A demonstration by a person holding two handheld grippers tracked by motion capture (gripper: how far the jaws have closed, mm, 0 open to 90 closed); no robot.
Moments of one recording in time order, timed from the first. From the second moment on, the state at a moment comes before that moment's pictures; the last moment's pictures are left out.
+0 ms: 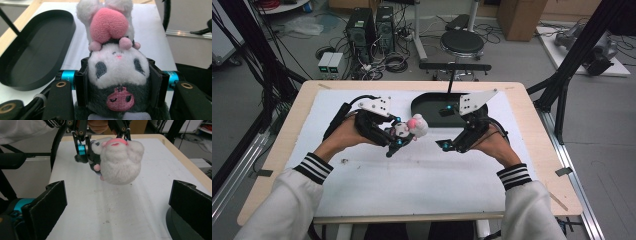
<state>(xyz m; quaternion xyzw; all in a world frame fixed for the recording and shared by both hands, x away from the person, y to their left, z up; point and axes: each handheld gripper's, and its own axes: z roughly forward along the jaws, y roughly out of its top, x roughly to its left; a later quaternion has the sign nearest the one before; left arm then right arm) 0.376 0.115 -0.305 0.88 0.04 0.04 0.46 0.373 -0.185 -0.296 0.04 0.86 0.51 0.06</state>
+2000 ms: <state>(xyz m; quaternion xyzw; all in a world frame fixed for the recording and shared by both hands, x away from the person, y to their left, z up) 0.366 0.118 -0.309 0.84 0.01 0.05 0.54 0.377 -0.166 -0.292 0.03 0.86 0.51 0.01</state>
